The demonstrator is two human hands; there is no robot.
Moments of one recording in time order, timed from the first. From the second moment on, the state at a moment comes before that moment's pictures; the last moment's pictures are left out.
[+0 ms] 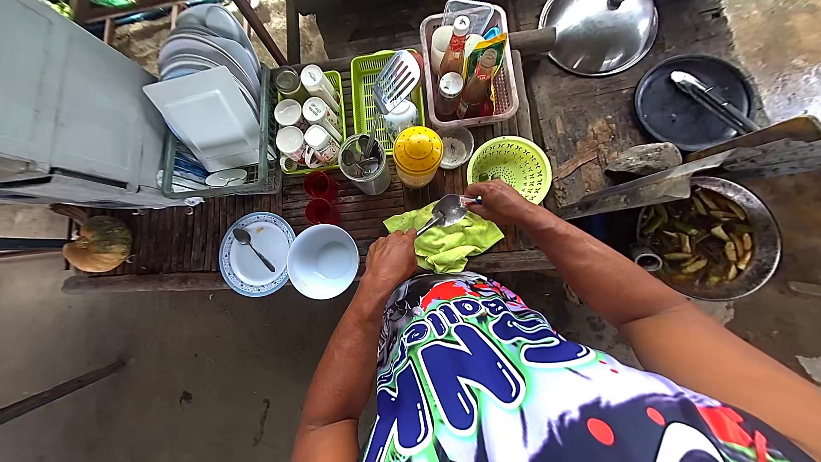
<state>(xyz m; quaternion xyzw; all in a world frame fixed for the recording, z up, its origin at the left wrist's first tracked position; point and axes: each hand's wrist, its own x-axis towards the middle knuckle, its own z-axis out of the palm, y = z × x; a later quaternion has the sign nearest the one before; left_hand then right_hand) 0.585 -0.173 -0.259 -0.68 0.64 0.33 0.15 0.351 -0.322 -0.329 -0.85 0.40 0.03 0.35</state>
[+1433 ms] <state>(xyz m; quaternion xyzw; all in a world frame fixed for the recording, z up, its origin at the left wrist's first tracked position) 0.581 -0.185 -0.261 -0.66 0.65 0.35 0.15 0.354 -0.330 -0.317 -0.83 0.40 0.09 0.37</state>
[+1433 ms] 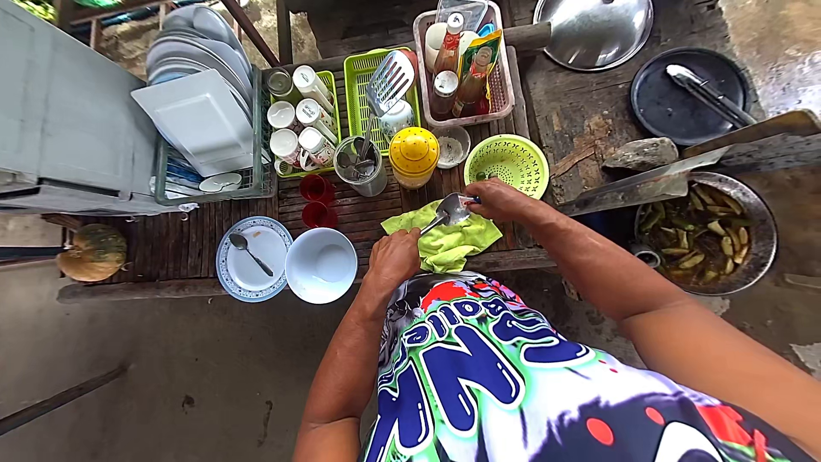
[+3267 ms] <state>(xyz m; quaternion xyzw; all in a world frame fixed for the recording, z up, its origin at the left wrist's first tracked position) 0.580 -0.184 -0.257 -0.66 0.66 0.33 0.15 0.342 -0.328 -0.325 -0.84 0.40 0.00 0.37</state>
